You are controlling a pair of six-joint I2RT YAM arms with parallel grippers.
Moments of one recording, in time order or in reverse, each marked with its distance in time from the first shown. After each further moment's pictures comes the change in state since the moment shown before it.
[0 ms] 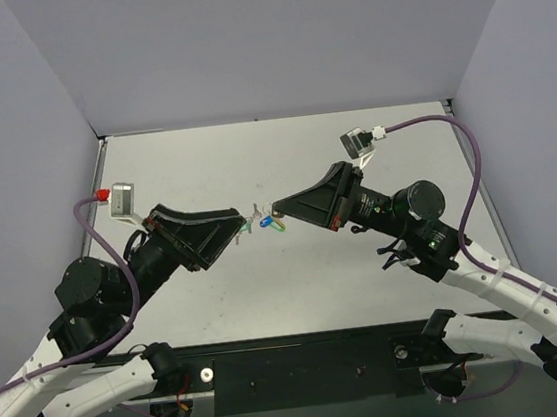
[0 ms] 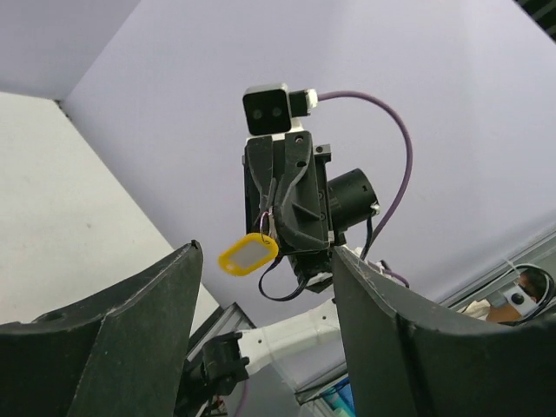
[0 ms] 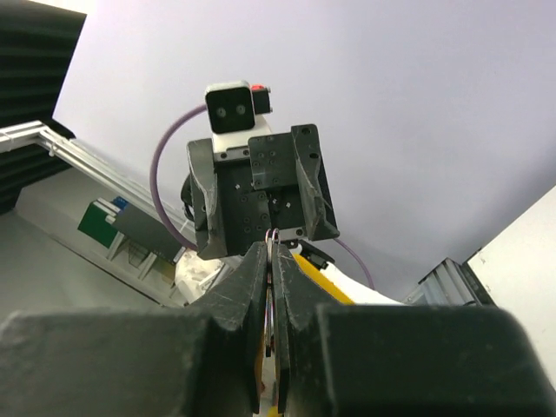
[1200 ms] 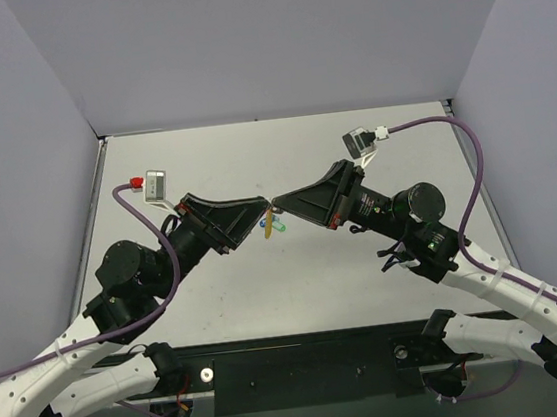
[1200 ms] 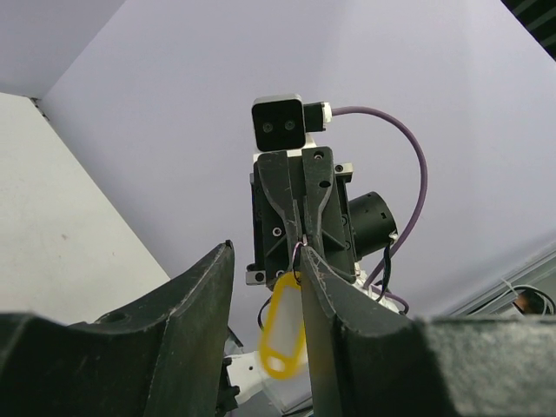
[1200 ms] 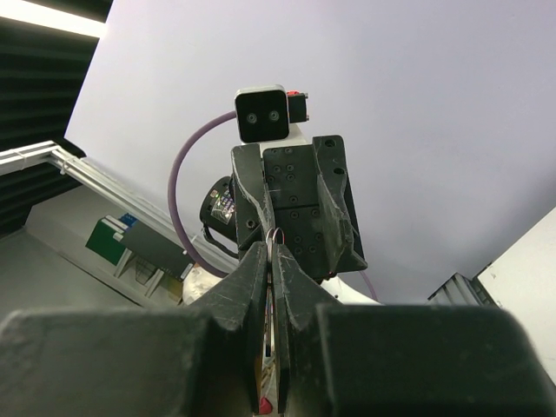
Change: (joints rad) left arm -0.002 0.109 -0.088 0.254 -0.011 -0.059; right arm 0.023 0.000 -0.006 0.032 0.072 0.027
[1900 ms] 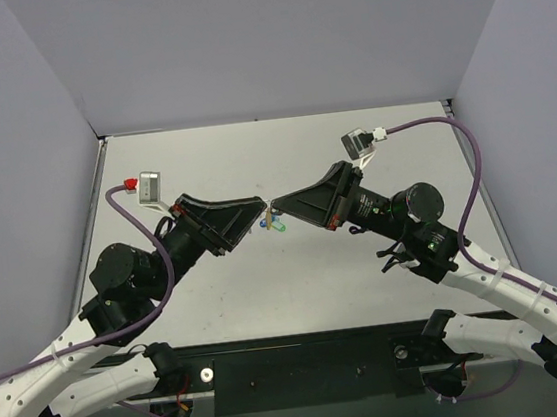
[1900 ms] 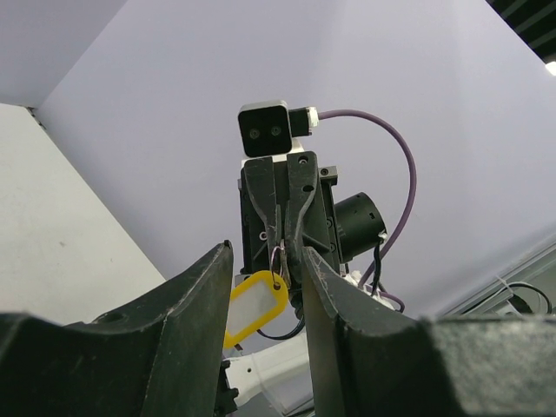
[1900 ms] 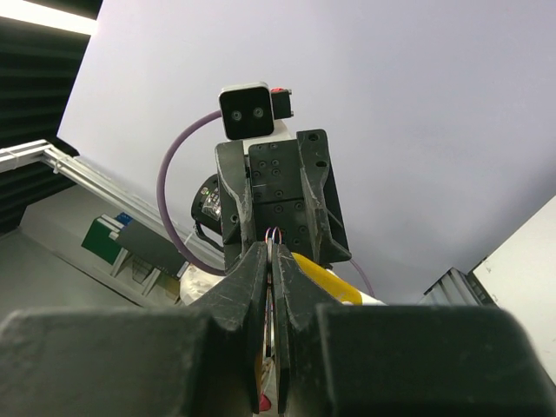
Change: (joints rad) left arm 0.000 -0.018 0.004 0.000 0.002 0.012; right arm 0.005 0.000 0.000 -0.016 0.000 -0.008
